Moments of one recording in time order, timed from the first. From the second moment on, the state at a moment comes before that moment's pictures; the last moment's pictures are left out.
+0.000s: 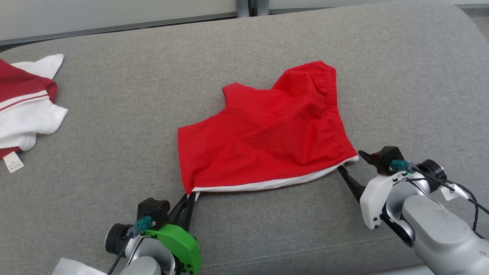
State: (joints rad) left arm -0.30 0.28 -0.73 0.46 -0.66 0.10 -0.18; right arm -0.55 -0.40 0.74 0.71 0.50 0.13 -0.14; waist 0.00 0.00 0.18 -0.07
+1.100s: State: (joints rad) left arm -0.30 0.30 -0.66 0.37 -0.77 0.08 -0.20; right arm -0.76 -0.51 1.17 0.68 0.97 0.13 -0.23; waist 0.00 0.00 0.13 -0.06
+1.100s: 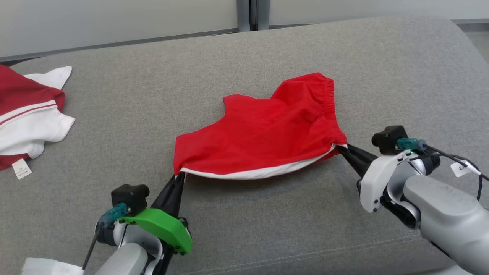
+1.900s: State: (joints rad) left arm -0.69 0.49 -0.50 0.01 -0.88 0.10 0.14; right arm -1.04 -0.62 1.04 0.41 1.15 0.13 -0.08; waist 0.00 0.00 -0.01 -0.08
